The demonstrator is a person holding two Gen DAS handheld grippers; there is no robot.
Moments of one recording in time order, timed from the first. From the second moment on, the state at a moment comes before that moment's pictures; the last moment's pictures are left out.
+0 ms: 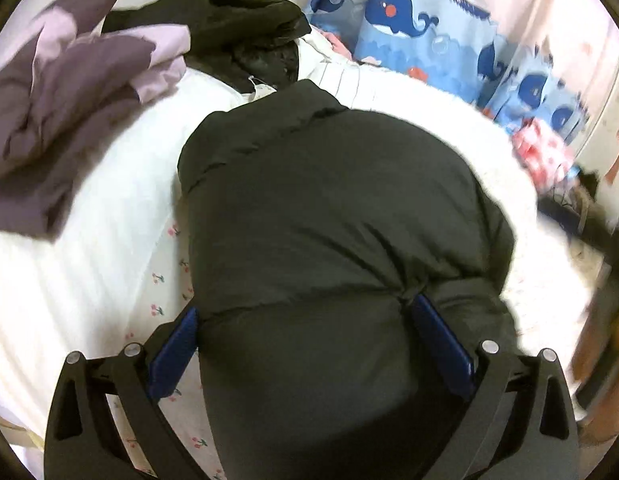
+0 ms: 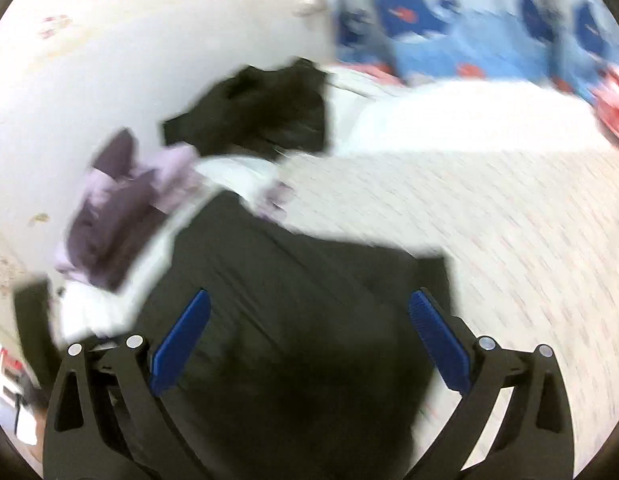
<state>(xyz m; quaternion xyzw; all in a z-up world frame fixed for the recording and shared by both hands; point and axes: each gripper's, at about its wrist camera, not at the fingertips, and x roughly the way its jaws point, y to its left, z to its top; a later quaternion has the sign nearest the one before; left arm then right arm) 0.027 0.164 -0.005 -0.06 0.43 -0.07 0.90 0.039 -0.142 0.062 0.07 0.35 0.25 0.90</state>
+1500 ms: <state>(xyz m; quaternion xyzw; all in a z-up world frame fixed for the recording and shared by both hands) -0.042 0.137 0.043 0.05 0.27 -0.02 0.96 -0.025 -0.102 -0.063 -0.03 0.47 0.19 0.86</state>
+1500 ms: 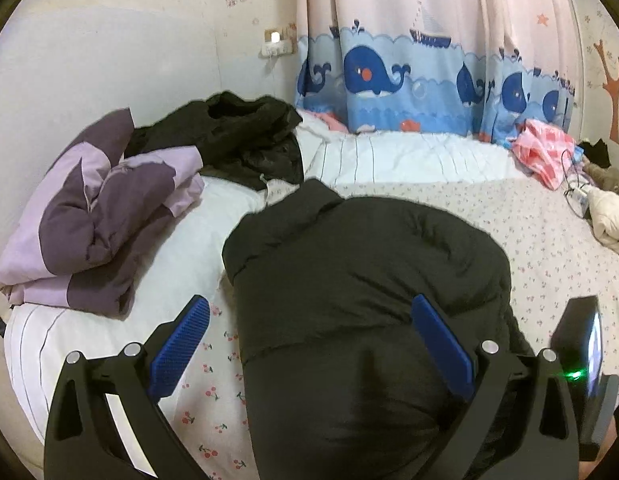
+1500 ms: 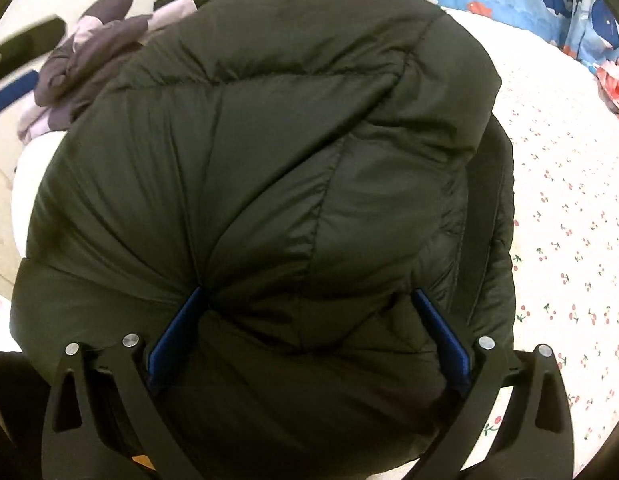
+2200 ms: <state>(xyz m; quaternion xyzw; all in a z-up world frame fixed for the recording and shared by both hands) -0.034 0.132 0.044 0.04 0.26 -0.01 0.97 0.144 -0.110 -0.050 0.06 0.50 0.20 0.84</state>
